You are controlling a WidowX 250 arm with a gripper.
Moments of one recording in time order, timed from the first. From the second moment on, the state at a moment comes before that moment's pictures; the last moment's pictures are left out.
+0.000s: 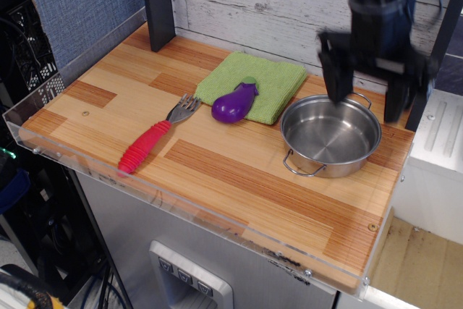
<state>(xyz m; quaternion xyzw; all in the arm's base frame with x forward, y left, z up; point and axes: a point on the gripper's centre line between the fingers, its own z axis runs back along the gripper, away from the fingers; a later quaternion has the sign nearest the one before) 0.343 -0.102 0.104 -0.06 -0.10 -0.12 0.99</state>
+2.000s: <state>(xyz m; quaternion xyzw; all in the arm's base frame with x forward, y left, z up) 0.327 0.031 0.139 -0.01 -0.07 0.00 1.00</state>
